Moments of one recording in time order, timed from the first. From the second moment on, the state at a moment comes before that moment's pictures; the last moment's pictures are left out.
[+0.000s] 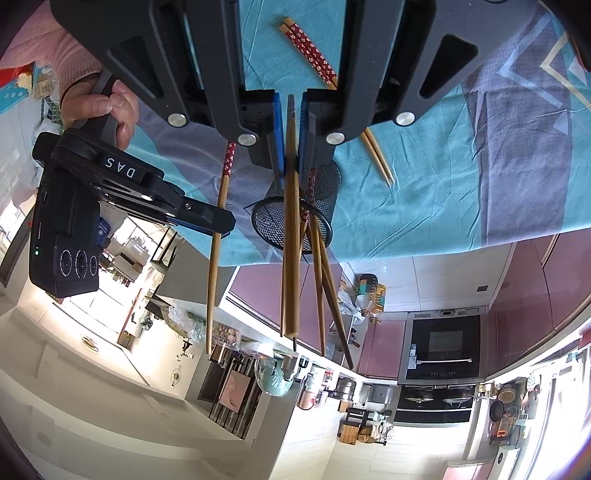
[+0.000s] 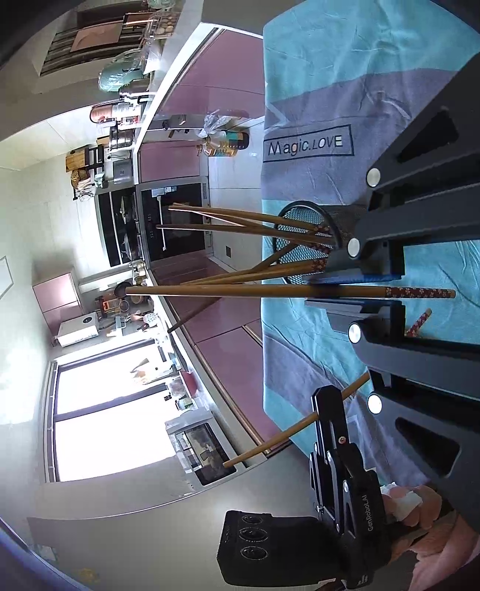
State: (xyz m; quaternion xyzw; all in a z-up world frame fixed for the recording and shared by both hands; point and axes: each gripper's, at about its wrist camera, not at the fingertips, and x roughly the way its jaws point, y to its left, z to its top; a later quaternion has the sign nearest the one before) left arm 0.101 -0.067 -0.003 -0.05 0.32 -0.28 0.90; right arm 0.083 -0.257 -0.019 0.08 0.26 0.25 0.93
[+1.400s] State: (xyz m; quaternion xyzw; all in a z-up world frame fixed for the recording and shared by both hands) left arm 0.126 -0.089 0.074 -0.06 0.25 -0.30 0.92; right arm 0.121 -0.259 0.027 0.08 0.21 0.23 0.95
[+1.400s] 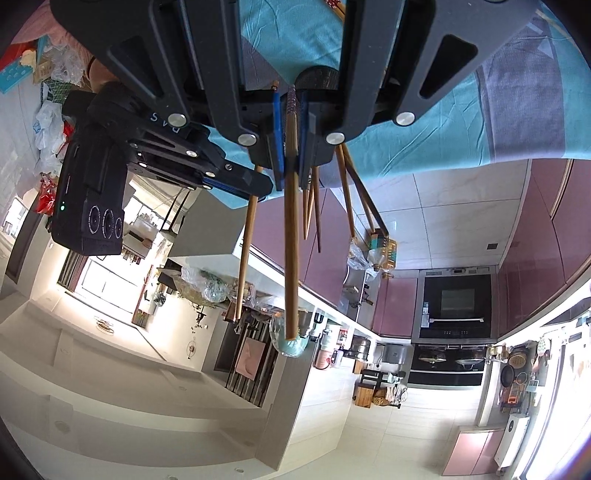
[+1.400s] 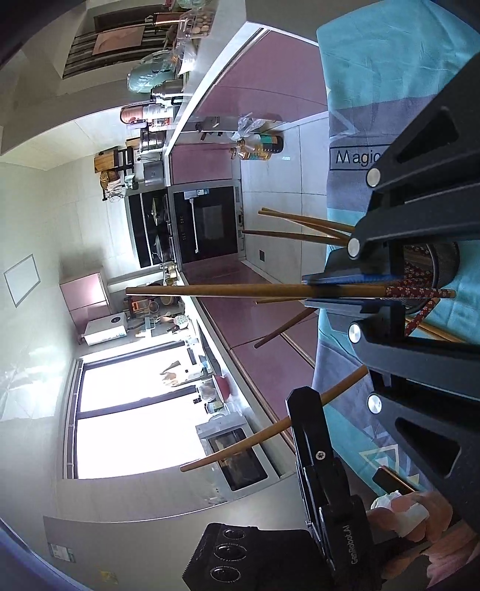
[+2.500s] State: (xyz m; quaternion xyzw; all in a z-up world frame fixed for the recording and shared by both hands) left arm 0.150 -0.118 0.055 -0.01 0.29 -0.28 0.92; right arm 0.159 -0.243 0.005 0.07 0.23 0.20 0.95
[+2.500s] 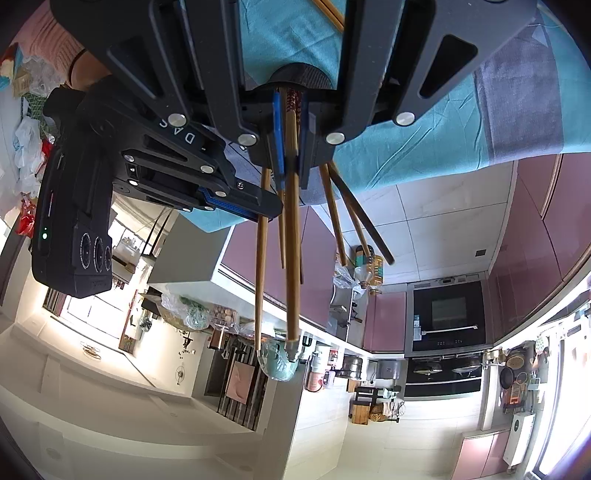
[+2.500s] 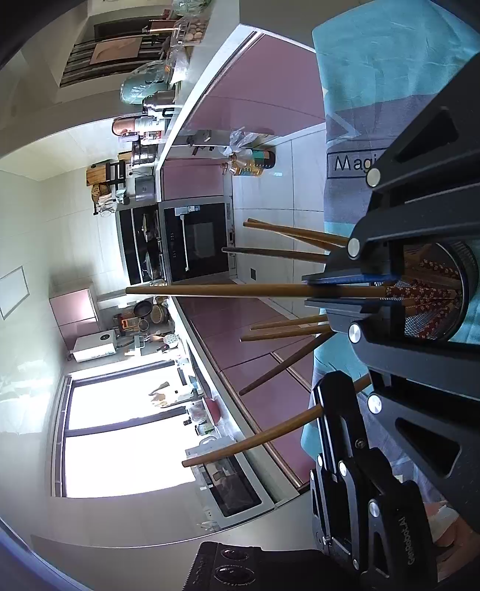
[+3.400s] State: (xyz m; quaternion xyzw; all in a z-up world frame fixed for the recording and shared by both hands) left arm 0.183 -0.133 0.027 0.00 0.34 -0.27 0.90; right arm 0.172 -0.242 -0.036 0.06 0.29 0.19 0.94
